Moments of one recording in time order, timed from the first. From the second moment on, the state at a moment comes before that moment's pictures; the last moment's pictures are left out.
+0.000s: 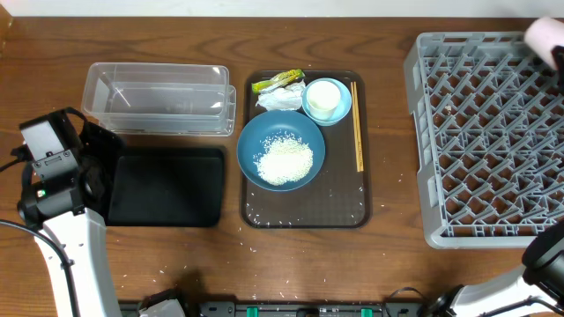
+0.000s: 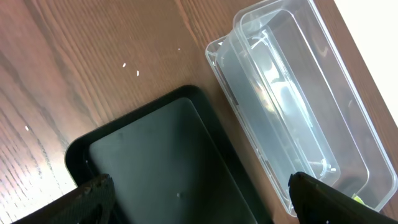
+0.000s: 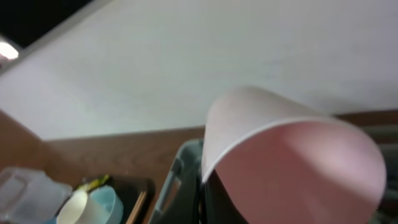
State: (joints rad) left arm 0.40 1.16 1.09 -0.85 -0.09 -0.70; right arm -0.72 1.84 1.43 0.04 -1.11 0.15
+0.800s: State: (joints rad) left arm 0.40 1.16 1.09 -0.85 -0.09 -0.70; right arm -0.76 2.19 1.40 0.58 -1.26 0.73
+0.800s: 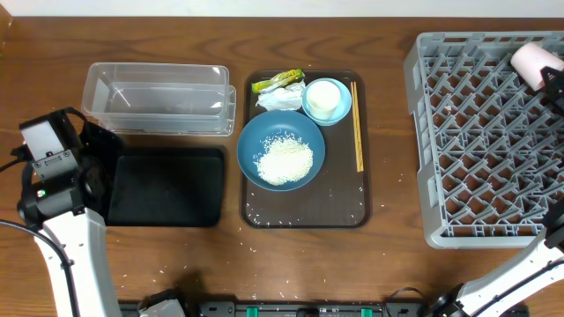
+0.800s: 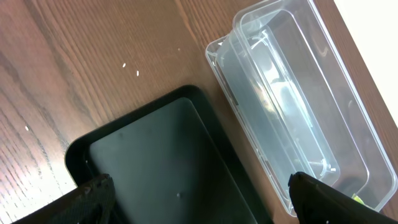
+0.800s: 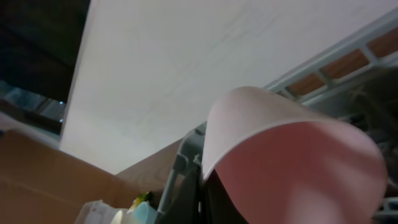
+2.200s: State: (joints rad) left arm 0.40 1.16 1.09 -0.85 -0.09 -0.70; right arm -0.90 2.27 1.40 1.38 -1.41 1.25
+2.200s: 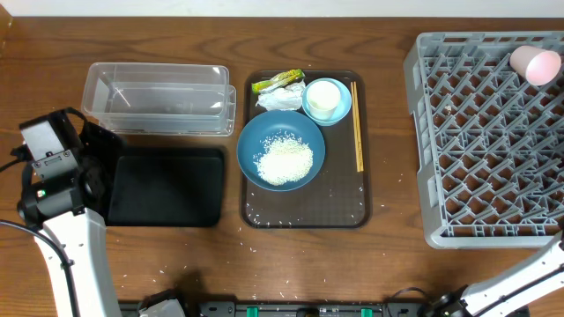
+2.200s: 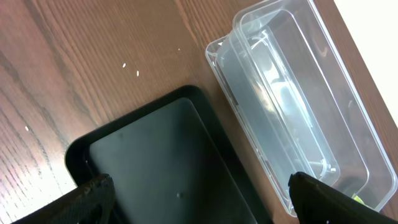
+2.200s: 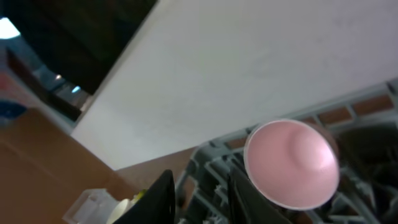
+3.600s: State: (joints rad) left arm 0.40 1.16 1.09 -0.85 -0.09 -0.70; right arm -0.74 1.83 1.39 0.42 -1.00 1.36
